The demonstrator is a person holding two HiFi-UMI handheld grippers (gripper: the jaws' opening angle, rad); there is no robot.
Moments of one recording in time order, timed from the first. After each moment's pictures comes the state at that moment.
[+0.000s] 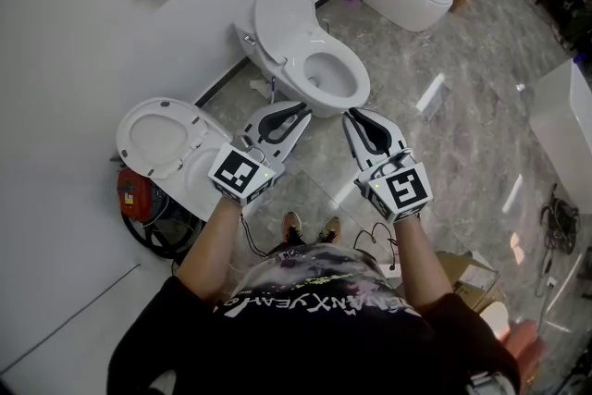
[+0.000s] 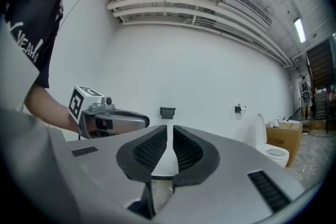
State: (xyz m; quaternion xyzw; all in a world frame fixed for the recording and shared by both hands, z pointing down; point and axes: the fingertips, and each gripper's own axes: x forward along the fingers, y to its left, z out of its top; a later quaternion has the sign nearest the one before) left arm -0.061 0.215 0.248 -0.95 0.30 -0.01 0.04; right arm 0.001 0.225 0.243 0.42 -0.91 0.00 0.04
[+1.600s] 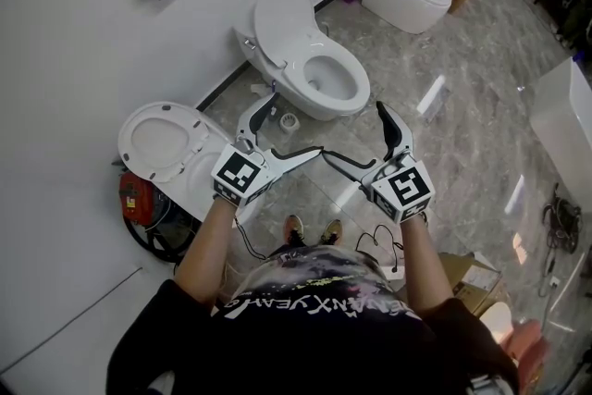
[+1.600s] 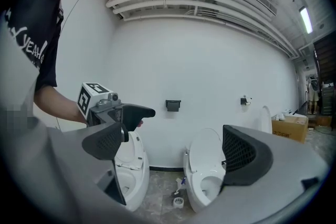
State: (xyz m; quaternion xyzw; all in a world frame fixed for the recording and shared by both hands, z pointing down) left arm -0.060 0.222 0.276 -0.95 0.28 -0.09 0.03; right arm 0.006 0.238 0.263 0.39 -0.92 0.04 0.08
